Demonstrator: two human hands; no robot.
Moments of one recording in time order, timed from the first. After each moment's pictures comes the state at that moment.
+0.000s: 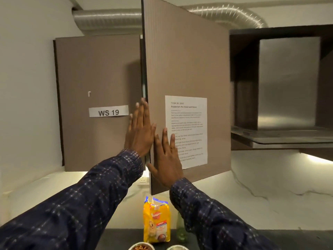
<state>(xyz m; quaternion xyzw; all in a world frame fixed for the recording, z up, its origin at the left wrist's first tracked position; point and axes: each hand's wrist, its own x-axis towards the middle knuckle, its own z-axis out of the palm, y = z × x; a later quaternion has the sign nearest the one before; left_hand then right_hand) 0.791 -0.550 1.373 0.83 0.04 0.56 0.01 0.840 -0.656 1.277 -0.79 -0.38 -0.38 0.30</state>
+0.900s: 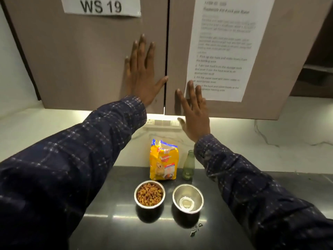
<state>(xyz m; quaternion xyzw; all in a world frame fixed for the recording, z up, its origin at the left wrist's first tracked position) 0.922 -0.384 1.278 0.87 0.12 0.47 -0.04 0.992 -0.577 1.169 -0.84 -0.31 -0.41 0.14</state>
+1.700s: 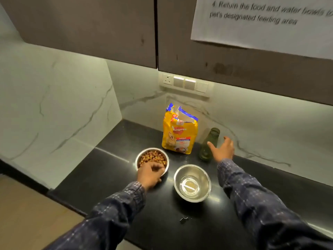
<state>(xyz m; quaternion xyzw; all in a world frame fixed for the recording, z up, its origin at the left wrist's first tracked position) 0.917 -0.482 0.860 0.74 0.44 0.11 0.49 1.189 -0.644 0.864 -0.91 -0.08 0.07 0.39</state>
